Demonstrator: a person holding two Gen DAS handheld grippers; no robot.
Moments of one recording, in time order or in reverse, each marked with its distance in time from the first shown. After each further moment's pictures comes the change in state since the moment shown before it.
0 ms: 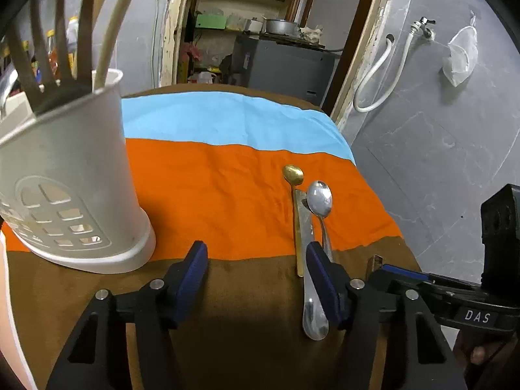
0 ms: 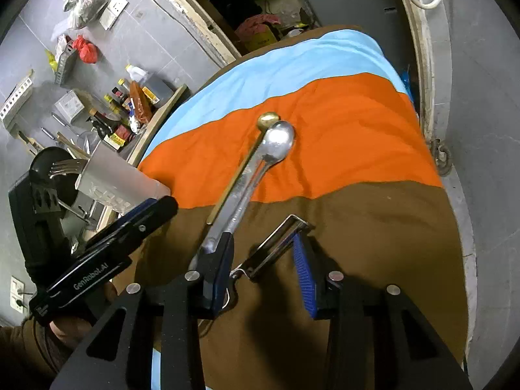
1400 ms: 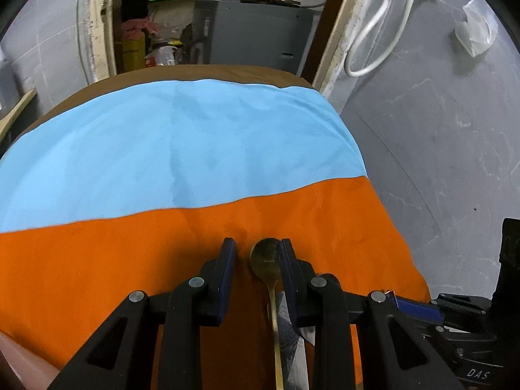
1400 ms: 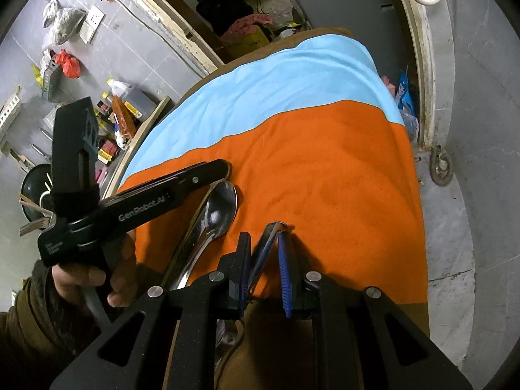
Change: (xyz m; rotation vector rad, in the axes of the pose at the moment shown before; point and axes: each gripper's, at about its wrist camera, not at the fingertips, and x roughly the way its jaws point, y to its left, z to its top) left arm 0.137 -0.041 0.091 0.125 0.181 -0.070; right arm 0.037 -0.050 0.066 0.017 0.006 0.008
